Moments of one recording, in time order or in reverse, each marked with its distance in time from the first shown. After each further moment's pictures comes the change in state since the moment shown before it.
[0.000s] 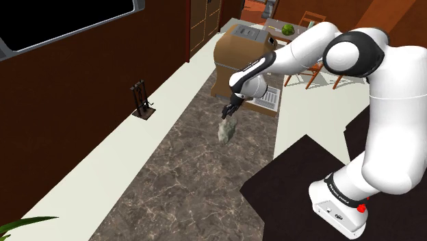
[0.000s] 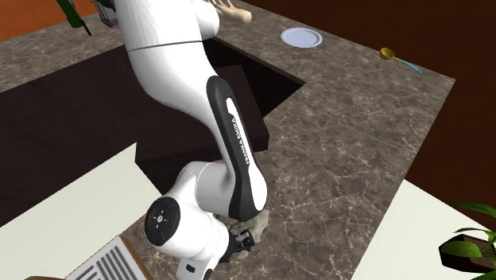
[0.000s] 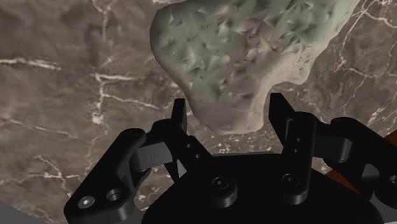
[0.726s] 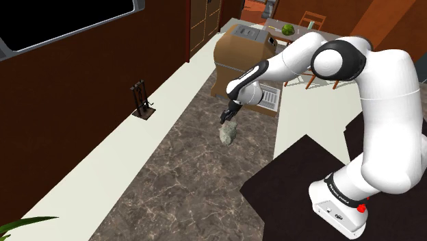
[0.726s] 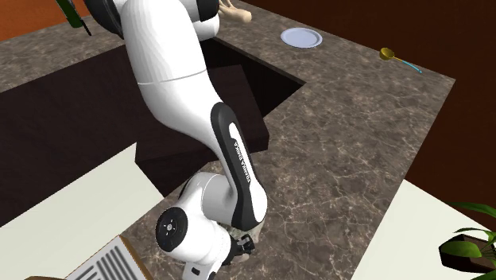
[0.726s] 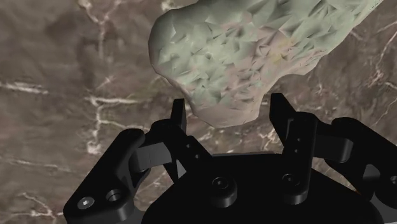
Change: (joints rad) arm -0.017 0.113 0.027 0.054 0.027 0.062 -0.041
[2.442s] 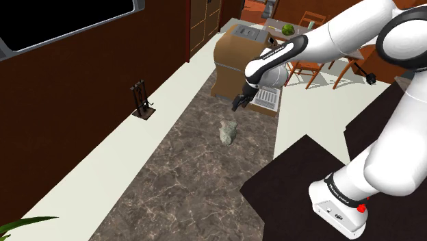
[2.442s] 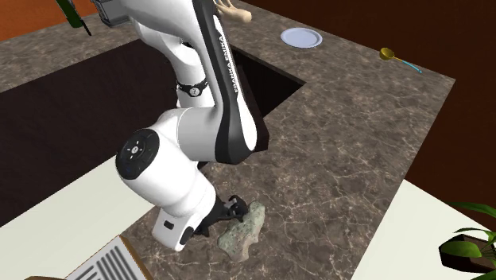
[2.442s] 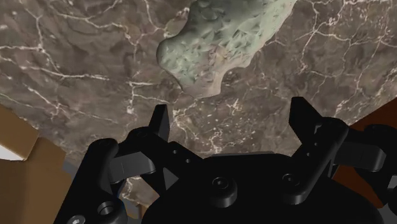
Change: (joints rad) arm 0.074 -0.455 -0.106 -0.322 -0.112 -0.096 0.168
